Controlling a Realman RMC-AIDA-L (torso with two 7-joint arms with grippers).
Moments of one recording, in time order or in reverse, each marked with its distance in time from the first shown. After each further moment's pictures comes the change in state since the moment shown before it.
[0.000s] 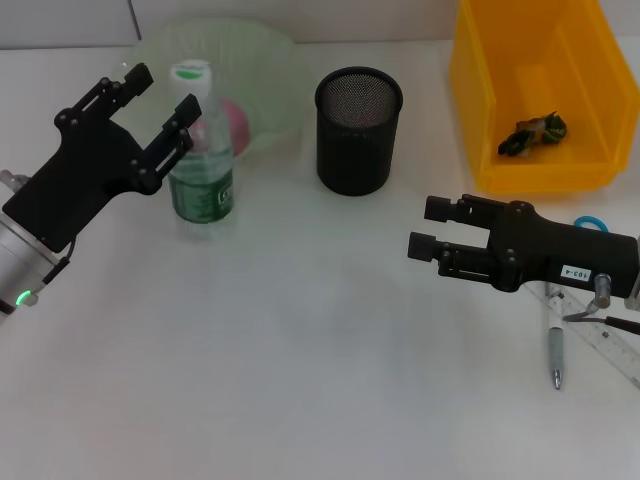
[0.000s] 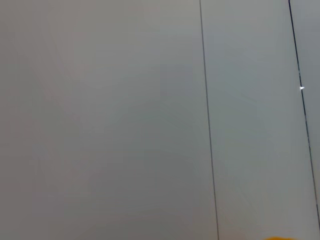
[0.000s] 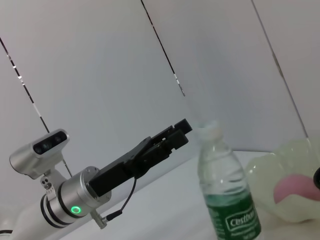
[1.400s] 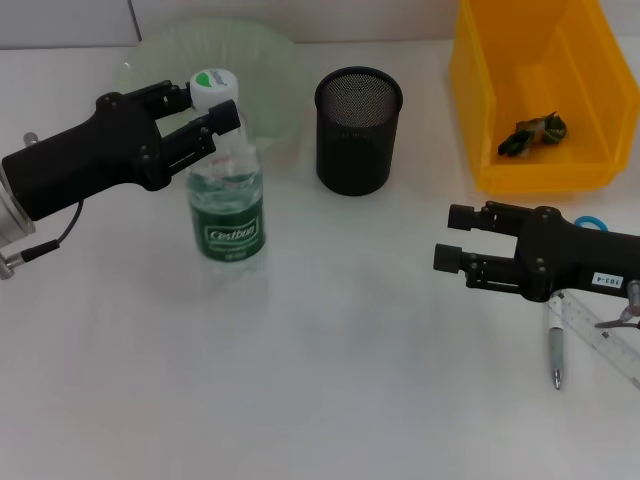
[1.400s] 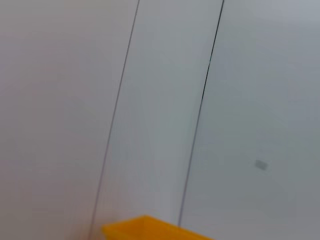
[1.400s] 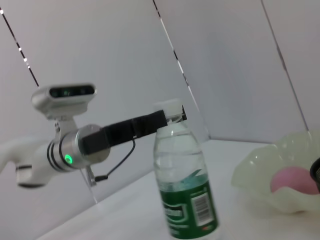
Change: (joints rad) left arm -0.003 0.013 0.007 0.435 0.367 0.099 -0.736; right arm -0.042 -0.001 -0.001 -0.117 -0.034 -0.062 0.052
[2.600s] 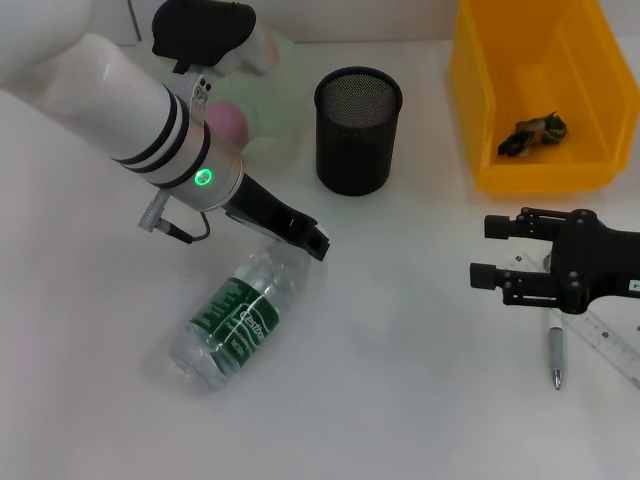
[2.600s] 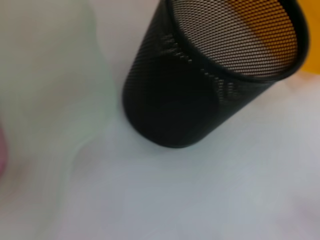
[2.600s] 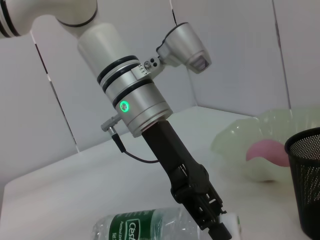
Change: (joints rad) left arm -0.403 -0.014 0.730 0.231 0.782 -0.402 -1.500; right arm -0.040 -0.005 -0.012 -0.182 -0.086 -0.017 -0.001
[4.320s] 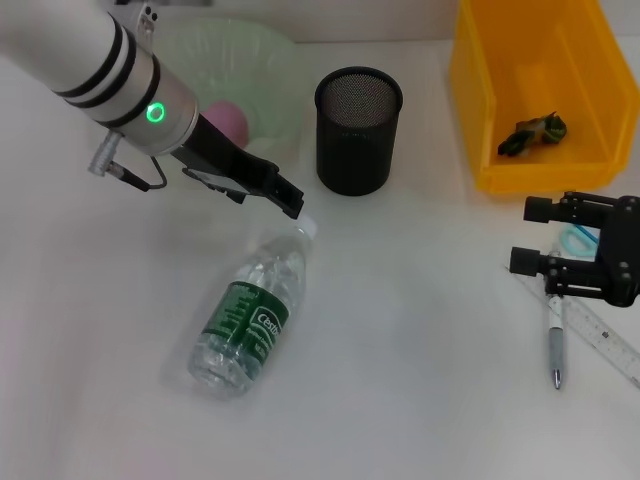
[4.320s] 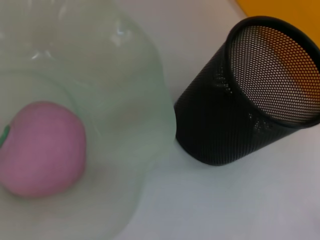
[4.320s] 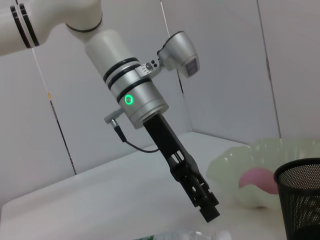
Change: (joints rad) left arm -0.053 0.001 -0.278 0.094 0.206 0.201 -0.040; right arm -0.069 -0.018 0.000 -0.078 0.099 -0.077 0.017
